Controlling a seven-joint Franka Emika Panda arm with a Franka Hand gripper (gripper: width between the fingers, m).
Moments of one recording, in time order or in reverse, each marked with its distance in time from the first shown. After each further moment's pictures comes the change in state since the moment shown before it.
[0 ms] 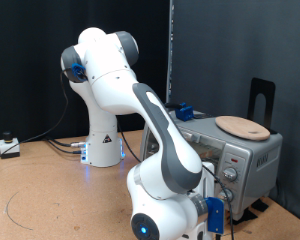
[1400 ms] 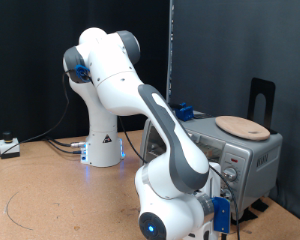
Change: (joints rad) arm 0.006 0.001 0.015 -0.021 0.015 0.042 0.000
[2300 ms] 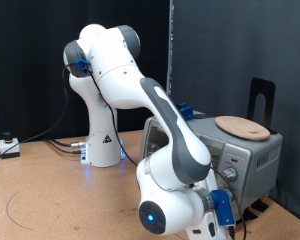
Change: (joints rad) arm -0.001 -0.056 0.005 -0.059 -0.007 0.083 -0.335
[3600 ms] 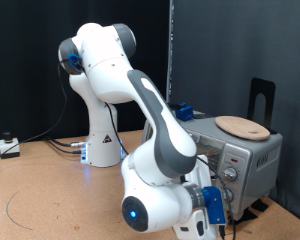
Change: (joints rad) arm -0.058 -0.015 -0.021 0.073 -0.008 -0.116 0.155
